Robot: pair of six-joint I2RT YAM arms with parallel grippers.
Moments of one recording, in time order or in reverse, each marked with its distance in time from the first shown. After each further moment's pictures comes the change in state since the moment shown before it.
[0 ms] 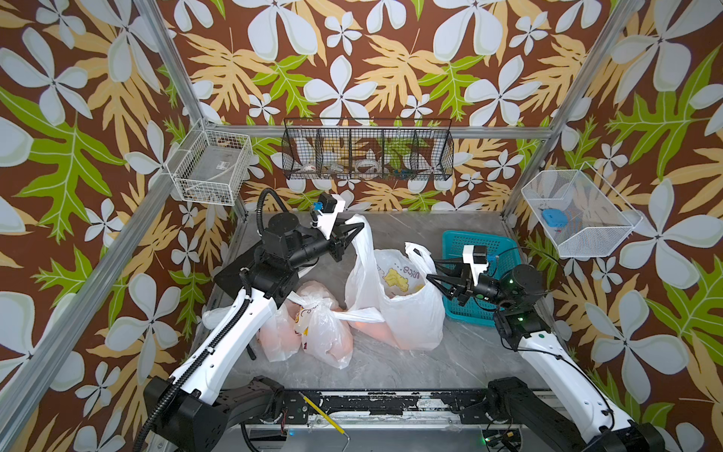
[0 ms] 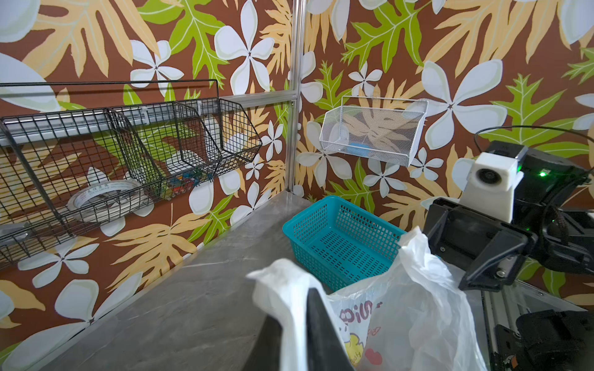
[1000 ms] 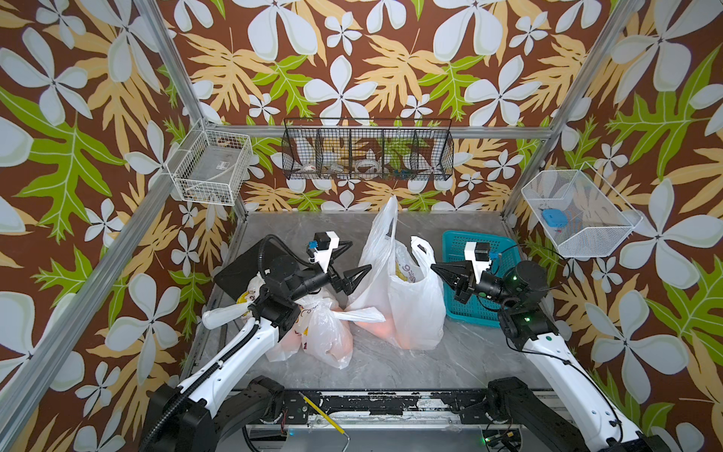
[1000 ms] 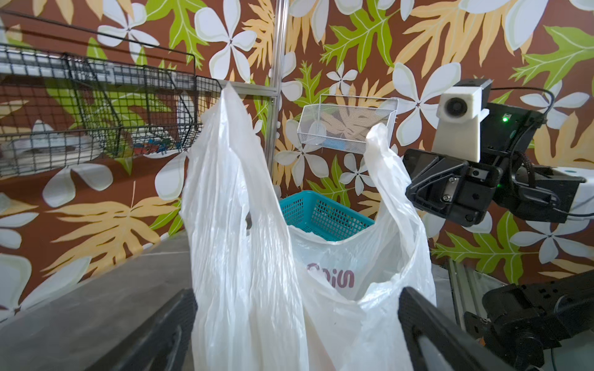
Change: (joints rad) left arm -0.043 -0.102 -0.447 0.456 0.000 -0.124; right arm 0.001 -0.037 0.062 -0.150 0.058 -0.065
